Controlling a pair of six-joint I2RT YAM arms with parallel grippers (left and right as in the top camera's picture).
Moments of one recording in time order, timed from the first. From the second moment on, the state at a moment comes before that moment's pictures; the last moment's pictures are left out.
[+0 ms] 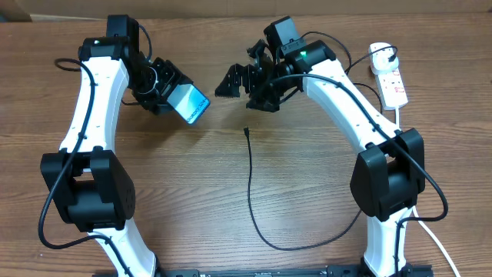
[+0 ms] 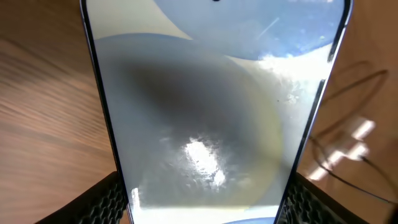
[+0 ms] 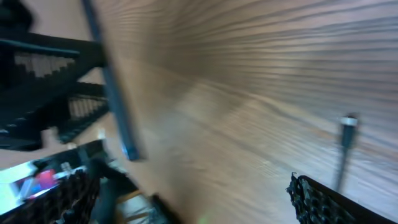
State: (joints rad) left arm 0.03 2.00 1.80 -1.17 0.47 -0.80; right arm 0.43 2.12 1.89 -0.90 -0.74 0.56
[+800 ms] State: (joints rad) left arm 0.03 2.00 1.80 -1.16 0.67 -1.02; right arm 0.43 2.12 1.89 -0.78 -0.90 0.72
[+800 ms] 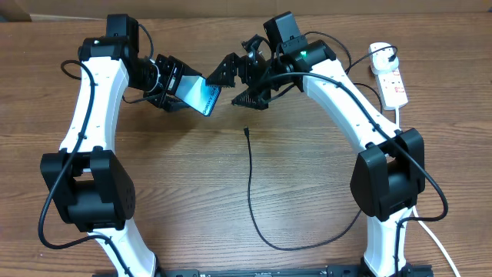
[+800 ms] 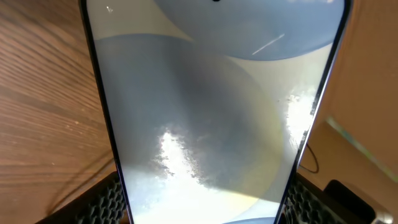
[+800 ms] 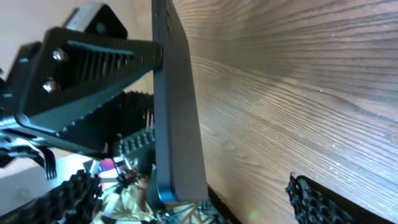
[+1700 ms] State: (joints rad) left arm 0.01 2.00 1.80 -1.12 0.73 -1.23; right arm 0.49 2.12 1.89 -0.74 -0.73 0.91
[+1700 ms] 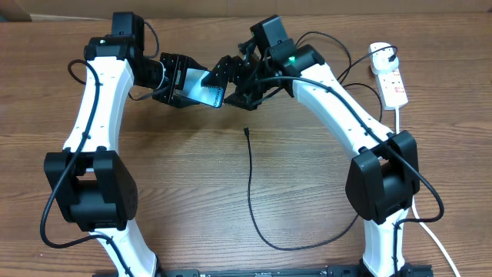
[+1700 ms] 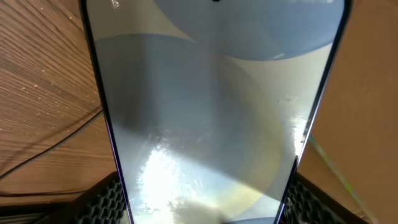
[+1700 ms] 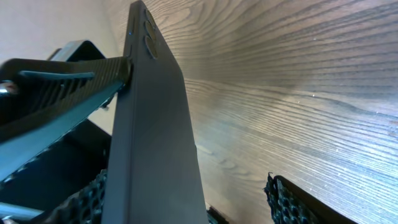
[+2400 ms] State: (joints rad) left arm 0.00 2.00 1.80 -1.12 0.65 -1.24; right arm 0.51 2.12 1.89 -0.74 -0.61 0.87
